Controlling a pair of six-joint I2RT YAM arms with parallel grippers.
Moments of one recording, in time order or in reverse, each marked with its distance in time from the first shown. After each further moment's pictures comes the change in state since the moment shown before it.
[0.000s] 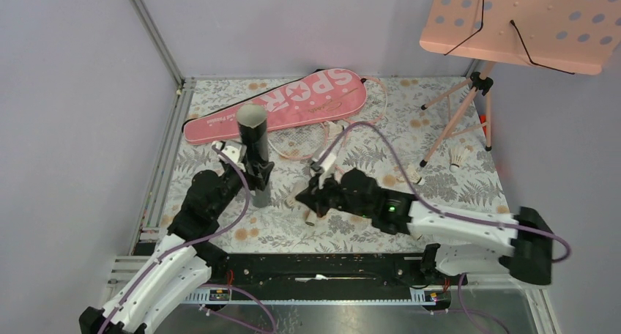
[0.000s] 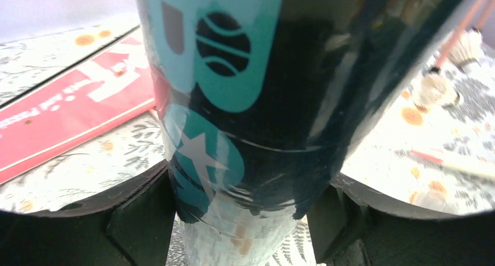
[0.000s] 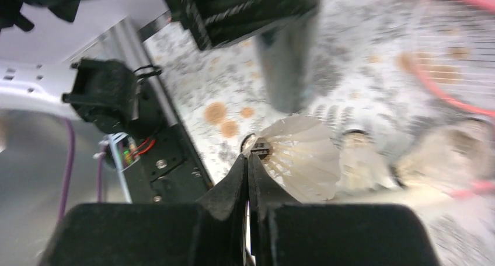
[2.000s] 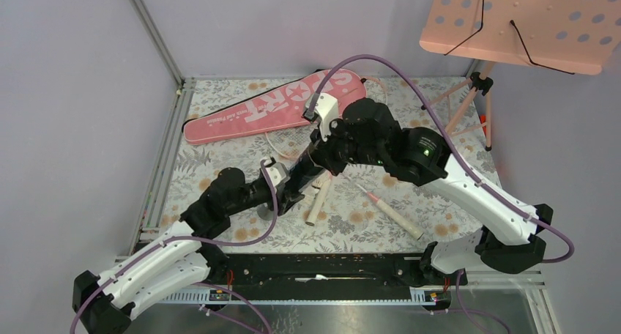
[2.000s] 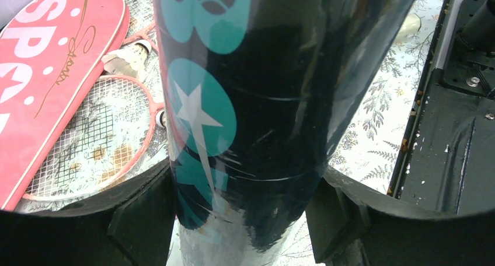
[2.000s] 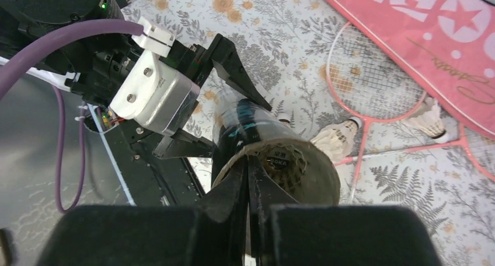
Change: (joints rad) left arm -0.256 0.172 0.073 -0.057 0.337 0.269; right arm -0.121 0.119 0.937 -1.026 0.009 -0.284
